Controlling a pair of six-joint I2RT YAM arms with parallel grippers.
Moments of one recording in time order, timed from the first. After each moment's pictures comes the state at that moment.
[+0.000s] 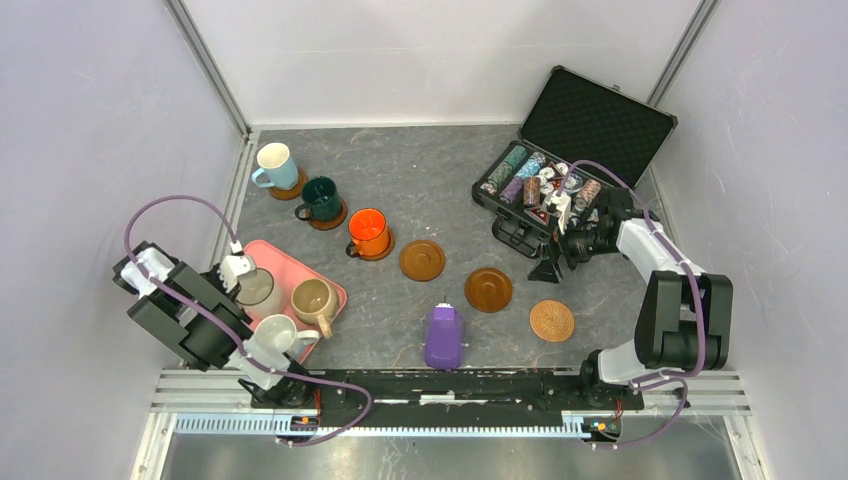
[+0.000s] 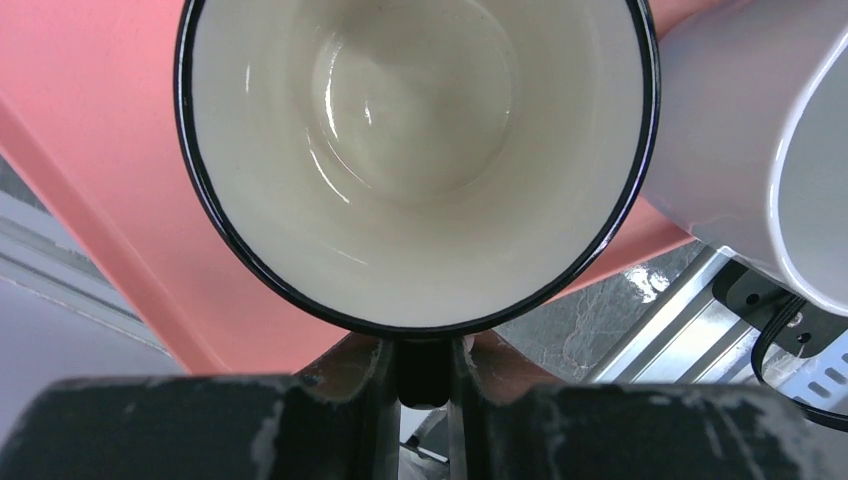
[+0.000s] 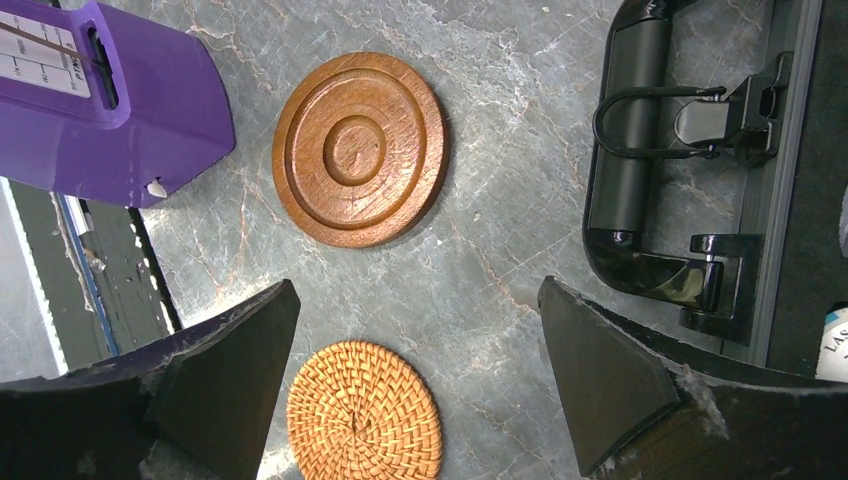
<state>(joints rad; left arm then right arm) 0.94 1.57 1.04 -1.25 0.45 1.97 -0.10 1.47 0.89 -0.77 -0.95 -0.87</state>
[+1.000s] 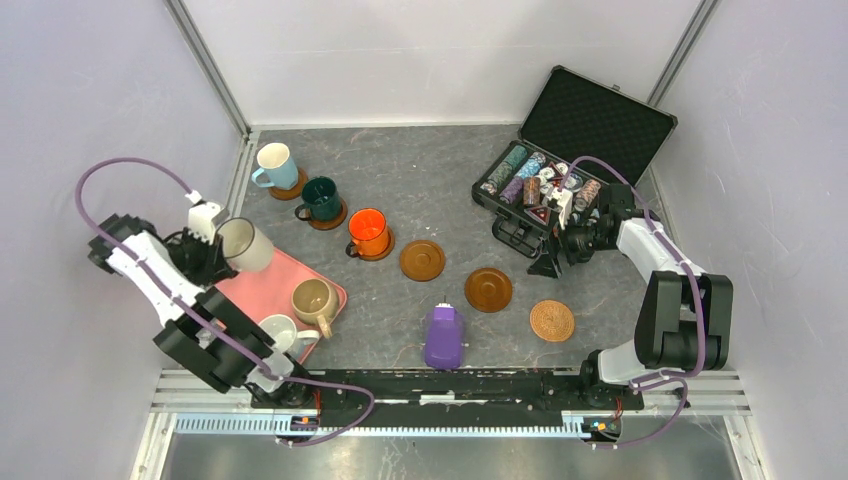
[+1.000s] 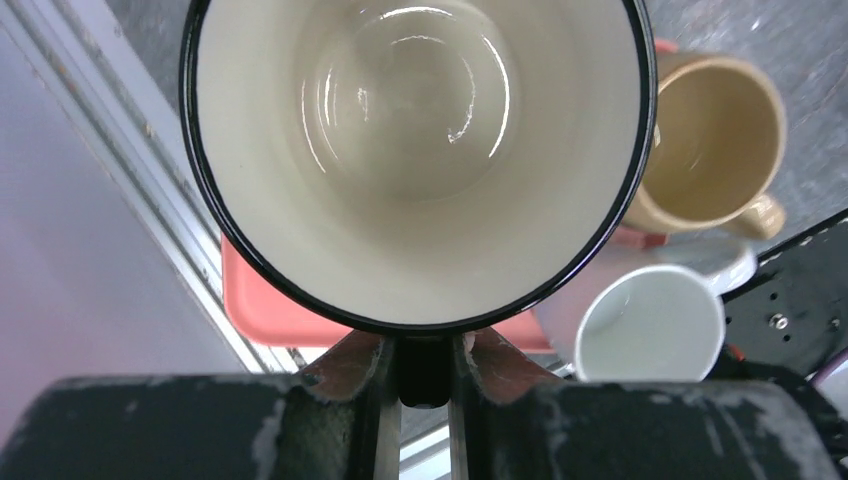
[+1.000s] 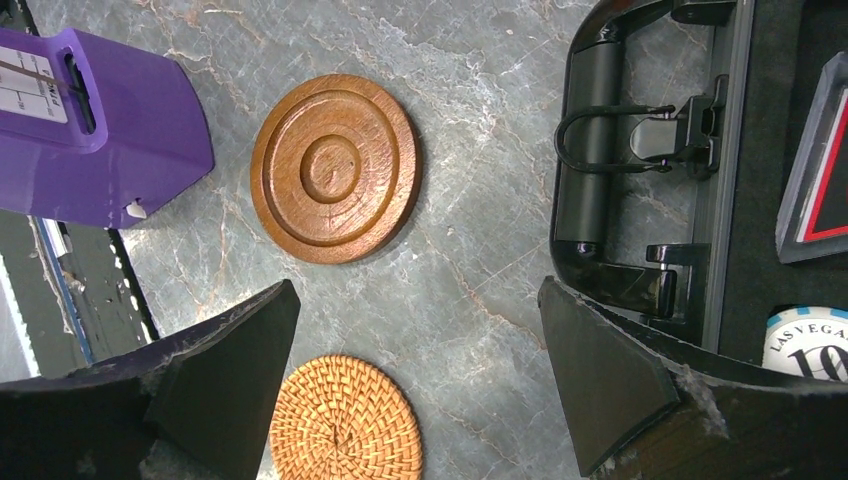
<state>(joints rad) 0.92 1.42 1.29 -1.38 0.66 1.37 -0.10 1.47 0.90 -0.71 -0.94 -0.83</state>
